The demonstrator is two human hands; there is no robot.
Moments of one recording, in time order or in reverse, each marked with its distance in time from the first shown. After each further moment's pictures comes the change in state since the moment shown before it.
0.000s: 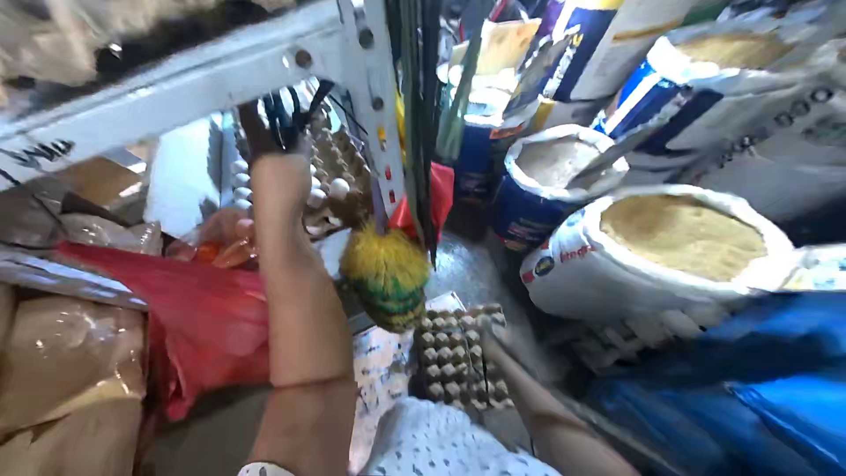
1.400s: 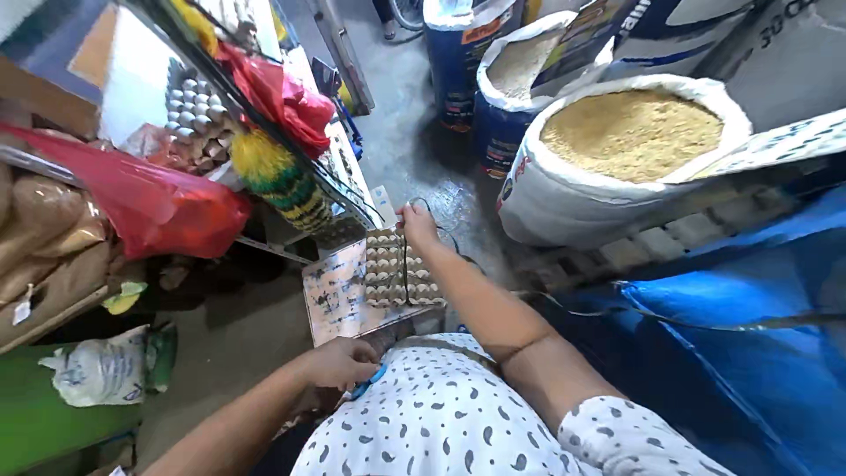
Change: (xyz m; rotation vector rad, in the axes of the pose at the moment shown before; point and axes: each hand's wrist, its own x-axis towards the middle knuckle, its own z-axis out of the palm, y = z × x) left_hand -0.483 0.068 0.082 0.286 -1.591 -0.641; right_hand -0.037 0.007 -0.163 0.672 -0.272 -0.120
